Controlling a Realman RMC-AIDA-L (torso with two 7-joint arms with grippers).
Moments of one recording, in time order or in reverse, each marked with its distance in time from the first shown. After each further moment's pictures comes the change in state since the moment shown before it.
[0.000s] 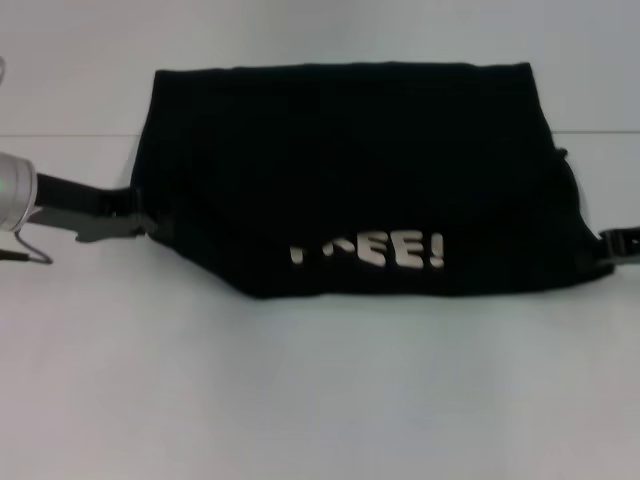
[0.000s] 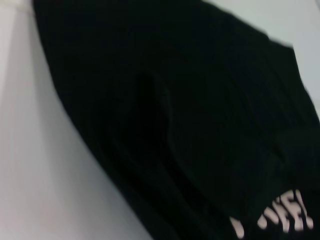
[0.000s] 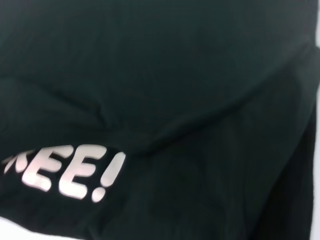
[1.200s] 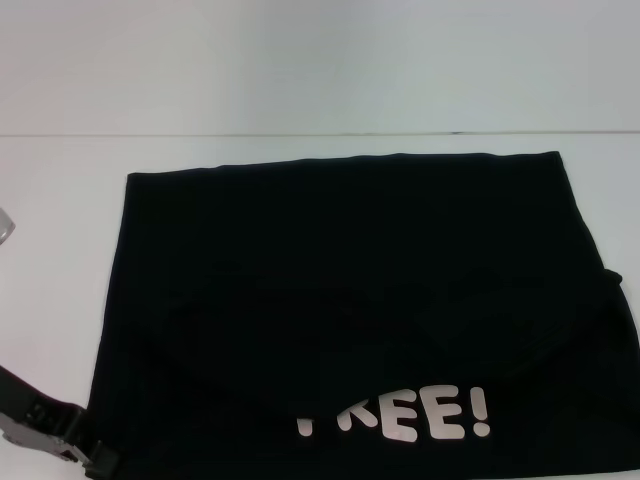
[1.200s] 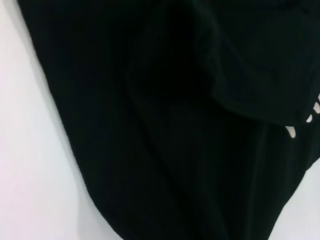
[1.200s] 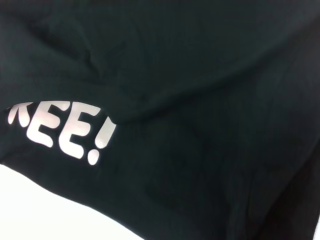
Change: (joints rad) left arm 0.112 -0.036 0.067 0.115 0.269 0.500 0.128; right arm -0.128 -0.024 0.010 -0.132 -0.135 -0.522 -0.051
